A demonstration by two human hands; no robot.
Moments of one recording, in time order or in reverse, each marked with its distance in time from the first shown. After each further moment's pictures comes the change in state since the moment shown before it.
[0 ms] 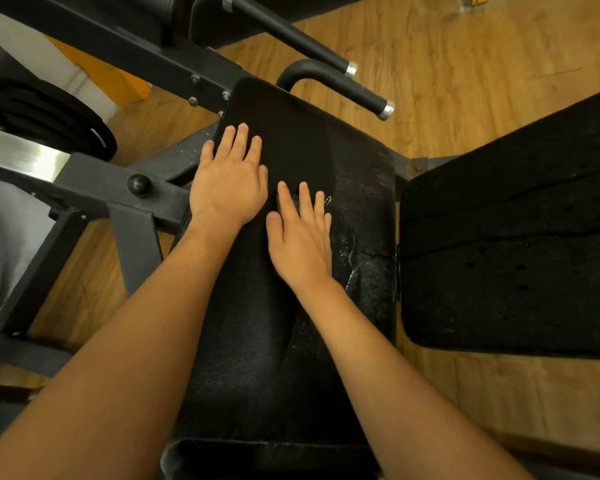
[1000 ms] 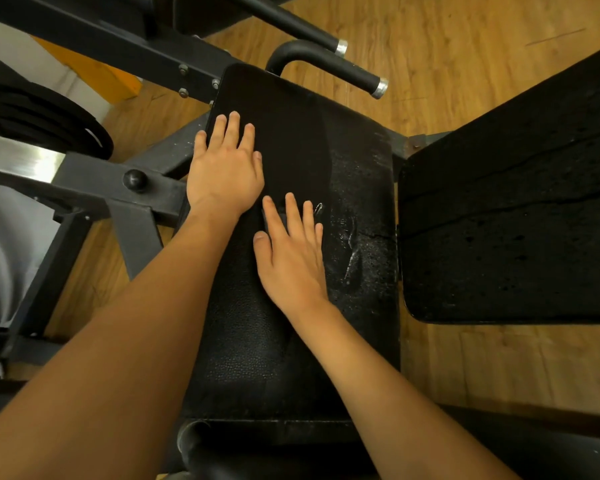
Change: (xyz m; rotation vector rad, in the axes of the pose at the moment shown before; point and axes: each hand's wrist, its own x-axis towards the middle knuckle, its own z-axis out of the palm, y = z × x) left_hand -0.001 0.002 -0.002 0.023 0.001 -0.001; right_hand -0.049 -0.009 0.009 0.069 0.009 -0.040
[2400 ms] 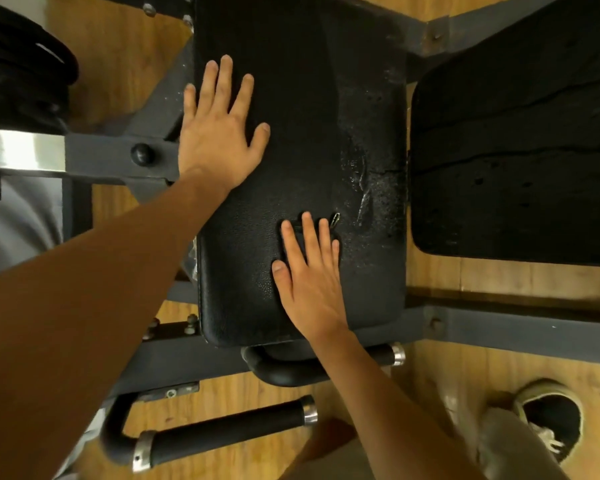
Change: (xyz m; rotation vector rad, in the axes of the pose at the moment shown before) left_hand -0.002 -0.029 -0.015 -0.017 -0.170 0.189; right_hand -0.094 -0.021 0.008 -0.070 -0.177 0.215
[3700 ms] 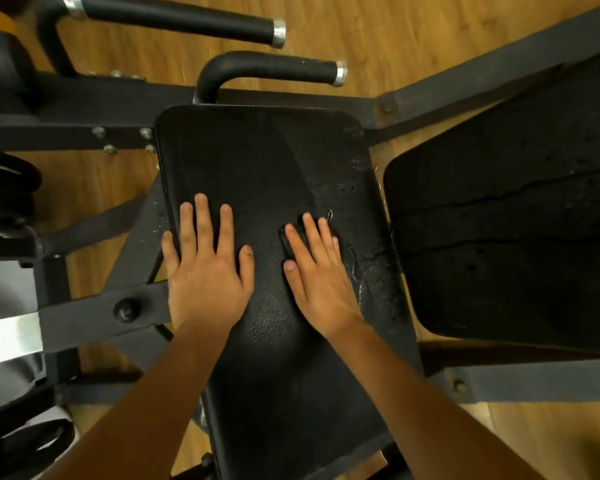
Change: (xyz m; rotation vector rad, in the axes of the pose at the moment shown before) left_hand 0.005 0.004 0.006 0.001 0.005 -0.010; right_hand 0.150 0.014 -0.057 0.064 0.090 0.030
